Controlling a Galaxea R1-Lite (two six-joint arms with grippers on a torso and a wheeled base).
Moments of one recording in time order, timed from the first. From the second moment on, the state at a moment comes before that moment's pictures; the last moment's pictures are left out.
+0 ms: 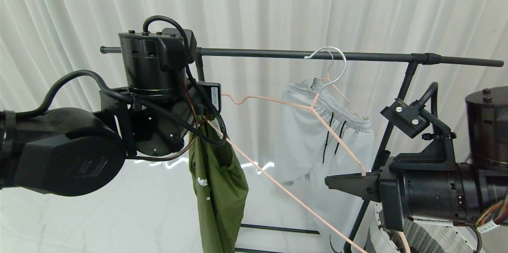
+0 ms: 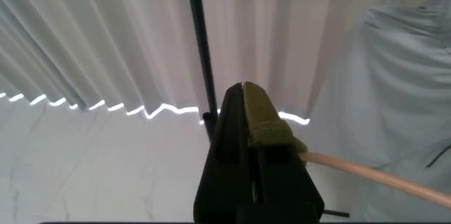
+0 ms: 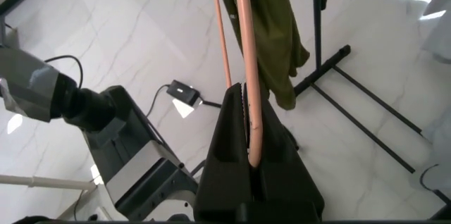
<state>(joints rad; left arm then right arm) -0.60 1.69 -1.08 -0.43 0.63 0.02 0.85 1.39 -0.80 -0.18 0.26 0.36</state>
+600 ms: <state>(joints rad) -0.66 1.68 -1.07 -0.43 0.64 -0.05 0.84 1.47 -0.86 -0.18 0.26 0.35</state>
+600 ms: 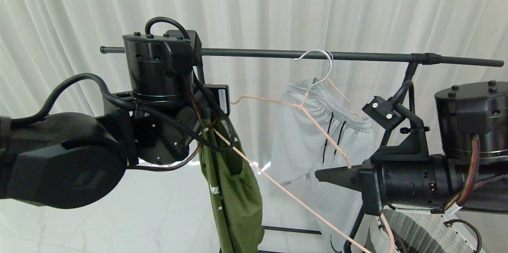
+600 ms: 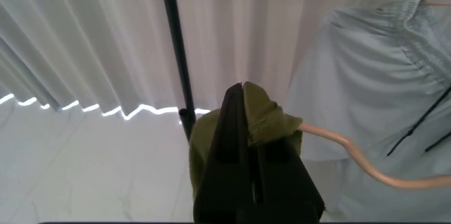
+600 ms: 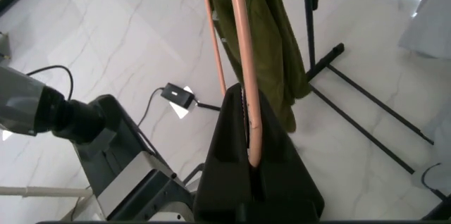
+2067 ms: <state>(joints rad) -0.92 1.63 -1.13 -0.43 0.58 -0.10 0.91 1.54 -0.89 -0.24 0.24 0.35</state>
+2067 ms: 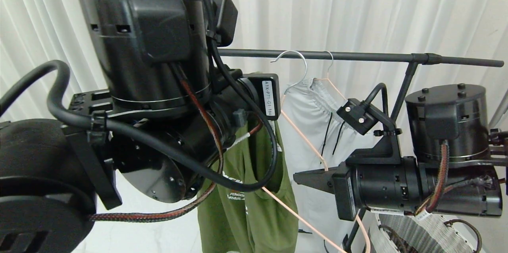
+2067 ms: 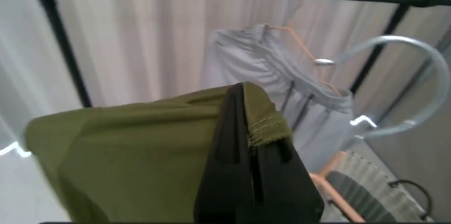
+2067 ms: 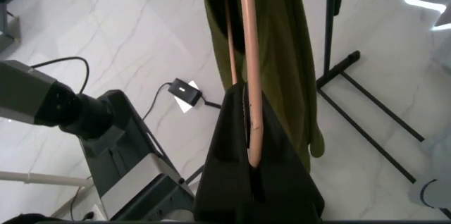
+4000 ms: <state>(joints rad) -0.91 1.53 -0.82 -0.69 0.32 0.10 0.75 1.47 -0.84 -0.43 0.24 0.18</state>
